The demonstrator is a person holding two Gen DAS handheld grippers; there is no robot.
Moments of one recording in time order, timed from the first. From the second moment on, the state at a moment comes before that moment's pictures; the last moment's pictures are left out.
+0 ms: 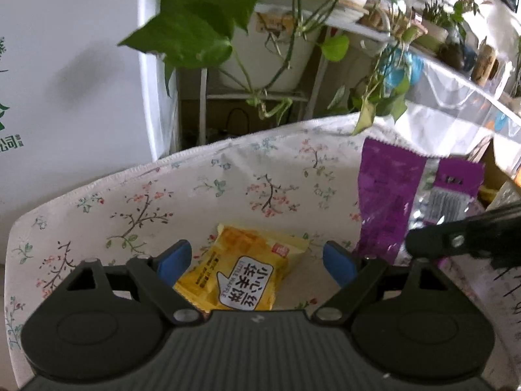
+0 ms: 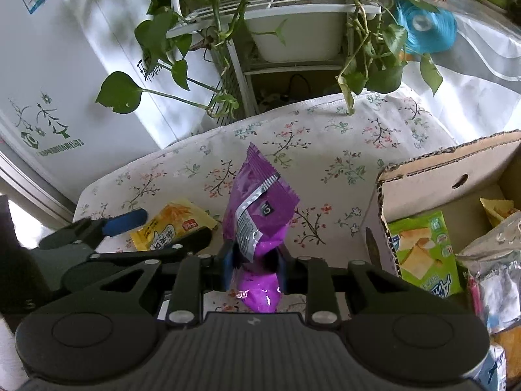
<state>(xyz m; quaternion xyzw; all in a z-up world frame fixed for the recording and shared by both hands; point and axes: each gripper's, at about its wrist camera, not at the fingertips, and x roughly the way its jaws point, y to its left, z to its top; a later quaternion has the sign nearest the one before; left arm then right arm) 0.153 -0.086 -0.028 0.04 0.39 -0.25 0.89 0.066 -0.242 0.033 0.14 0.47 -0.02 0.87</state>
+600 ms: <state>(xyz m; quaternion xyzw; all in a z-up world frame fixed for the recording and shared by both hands) 0.125 -0.083 -0.011 0.03 0.39 -0.21 0.90 0.059 -0.242 0.040 0.14 0.47 0.00 0.87</state>
